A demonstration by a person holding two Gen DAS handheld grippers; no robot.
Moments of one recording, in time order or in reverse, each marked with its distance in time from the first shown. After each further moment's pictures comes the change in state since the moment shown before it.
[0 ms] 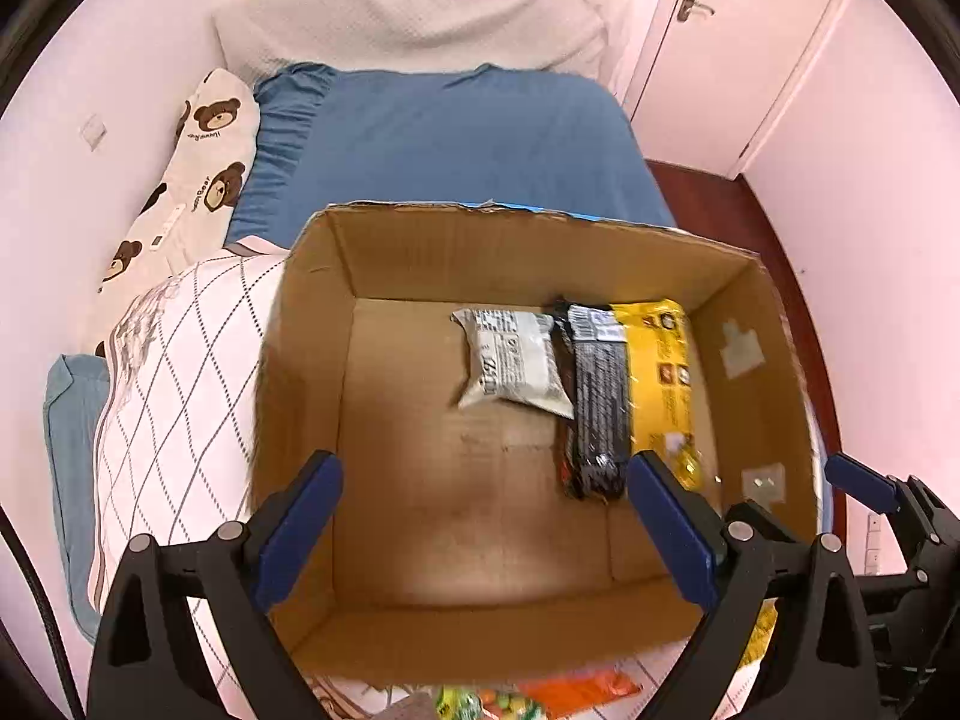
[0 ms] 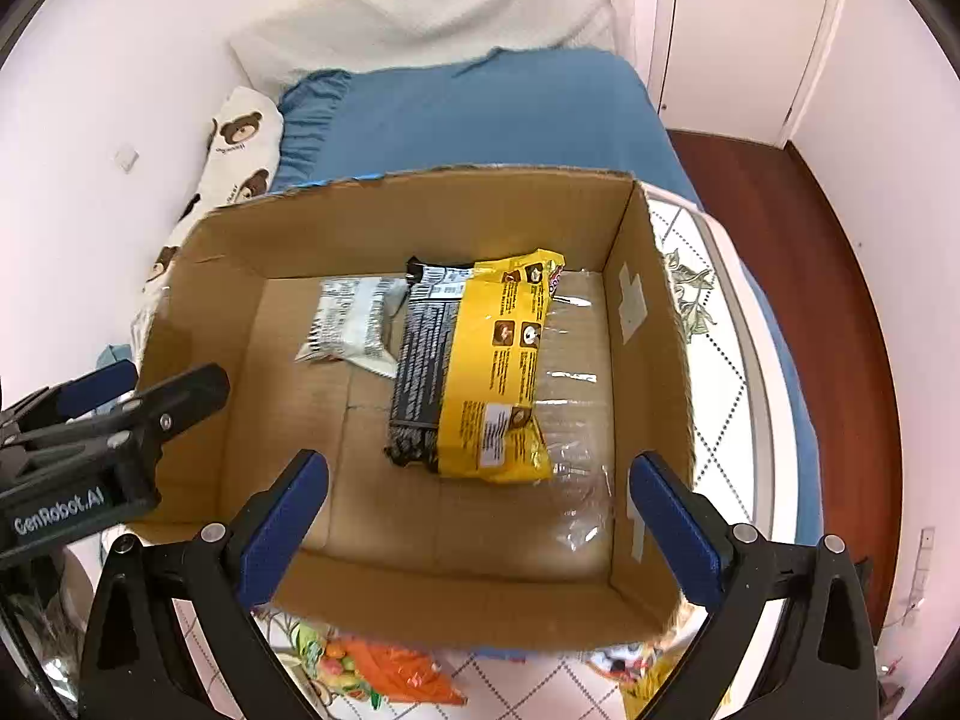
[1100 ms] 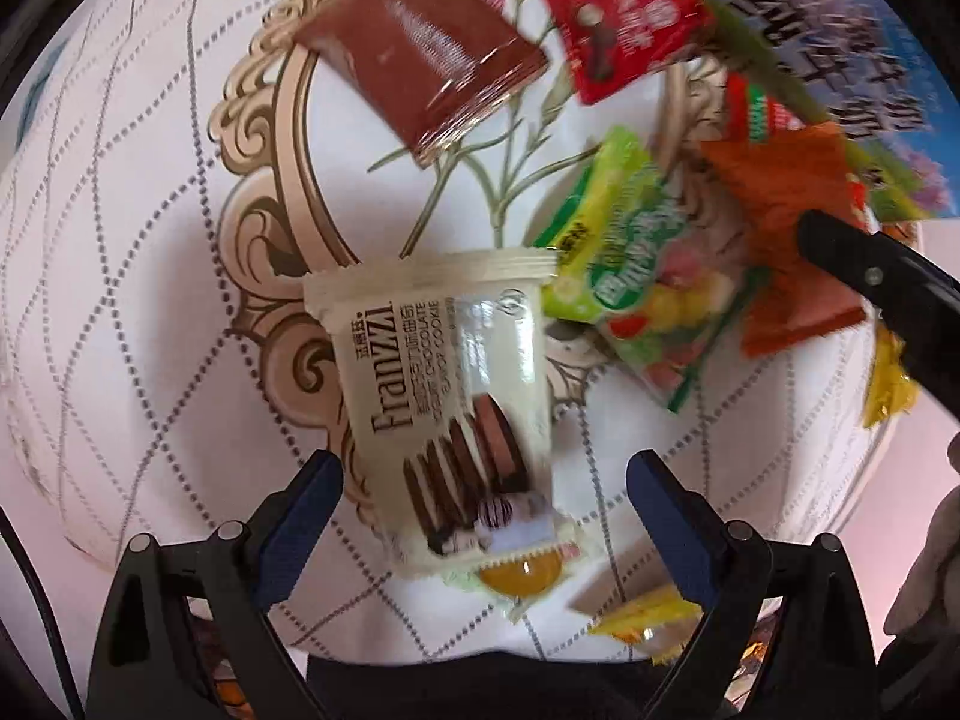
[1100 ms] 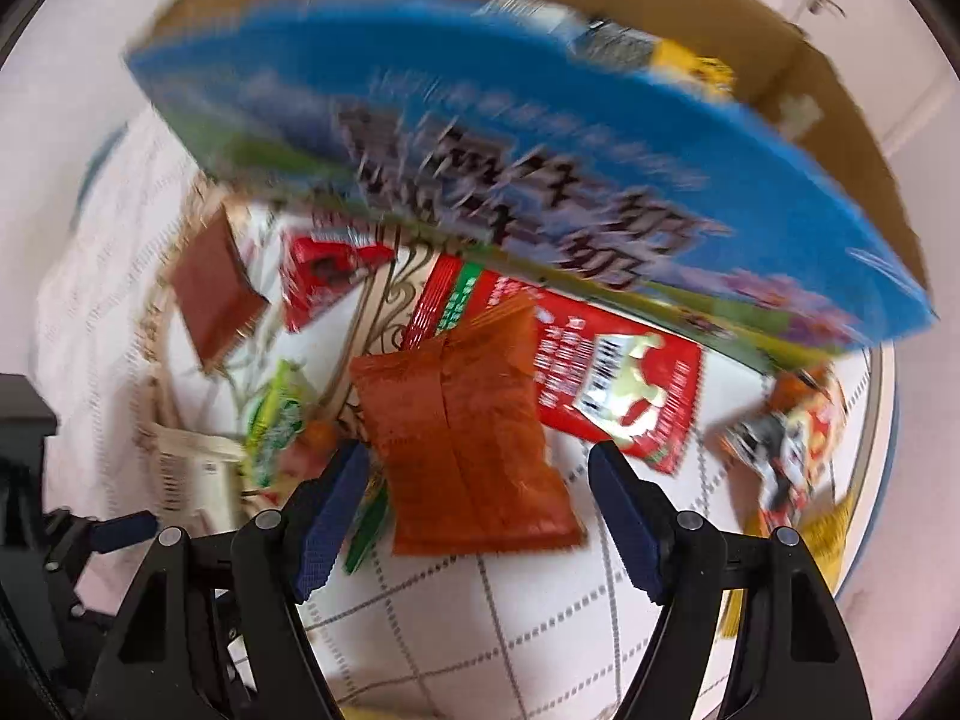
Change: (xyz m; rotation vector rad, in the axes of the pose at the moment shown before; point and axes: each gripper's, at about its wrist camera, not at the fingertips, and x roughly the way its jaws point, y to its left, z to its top) left arm 0.118 0.072 -0.270 -0.276 0.456 -0.041; right arm 0.107 0.083 -0.164 -0.360 0.221 -0.103
